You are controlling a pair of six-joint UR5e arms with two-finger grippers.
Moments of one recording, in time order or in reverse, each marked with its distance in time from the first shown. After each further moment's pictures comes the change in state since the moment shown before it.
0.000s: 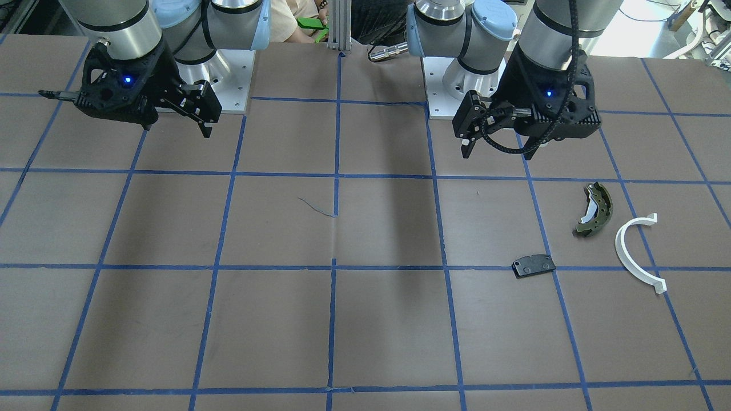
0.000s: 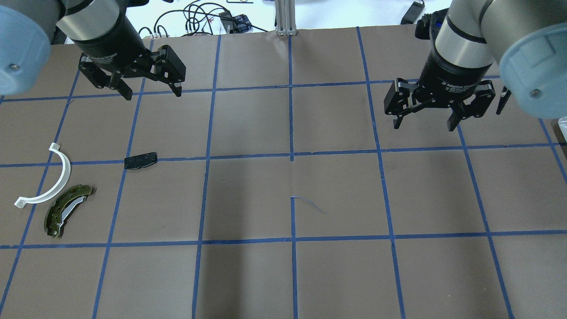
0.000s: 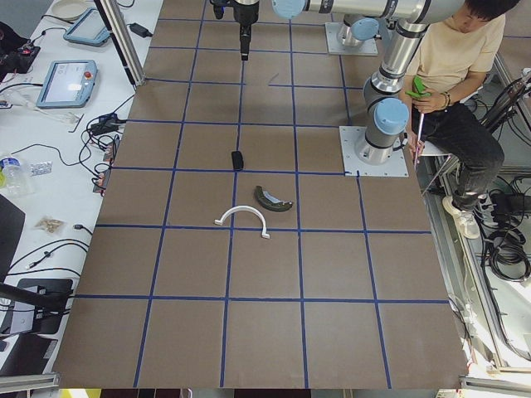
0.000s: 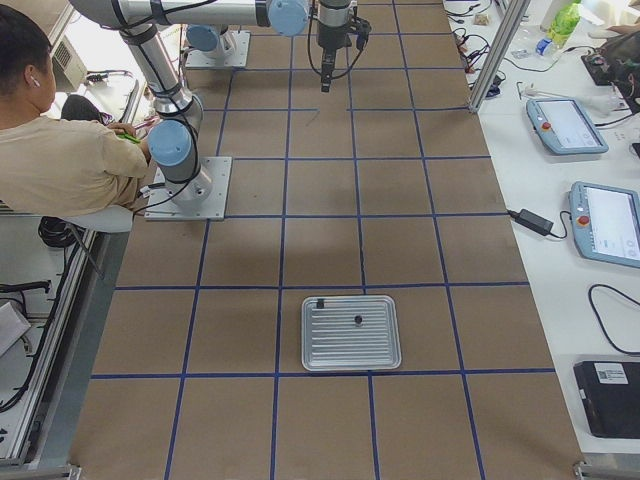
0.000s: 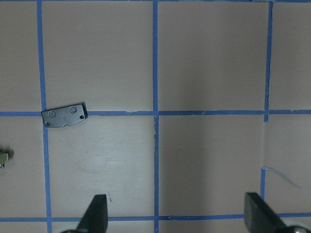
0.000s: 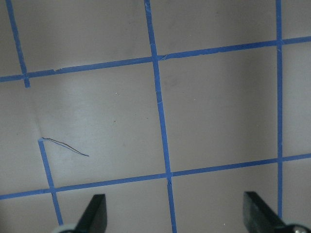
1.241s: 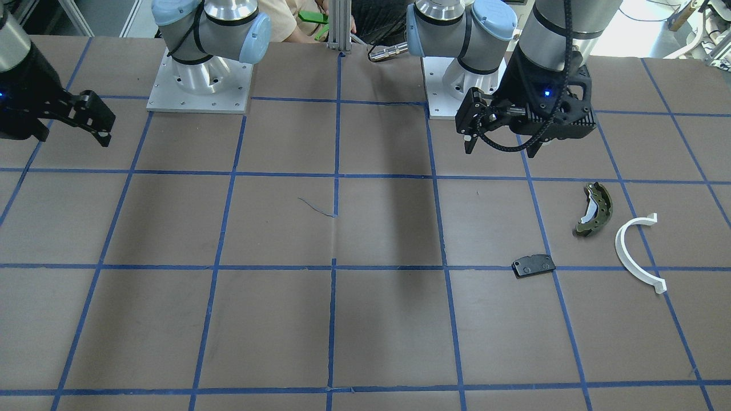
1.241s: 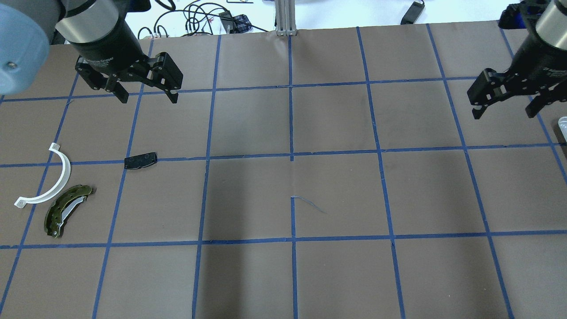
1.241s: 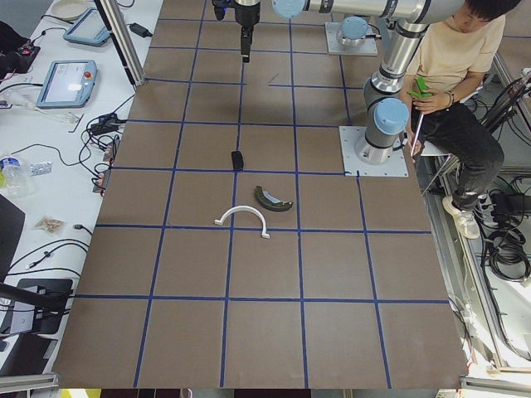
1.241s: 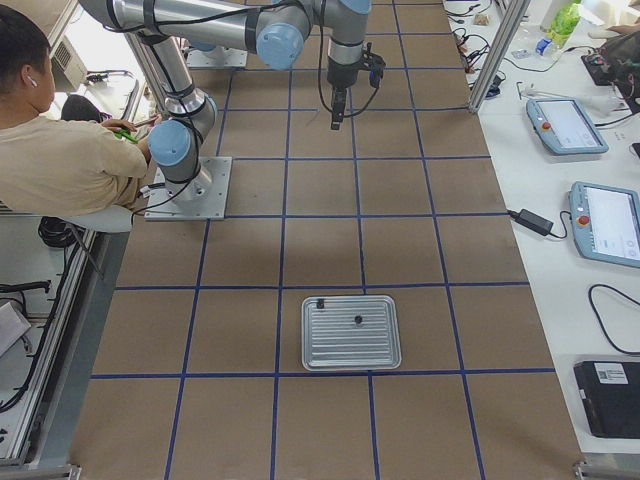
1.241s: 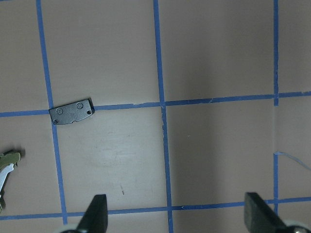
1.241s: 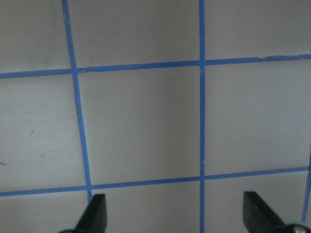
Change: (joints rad) left arm 0.000 0.000 0.002 -0.032 0.026 0.065; right arm -0.327 0.017 0.002 -0.014 -0.051 -0.411
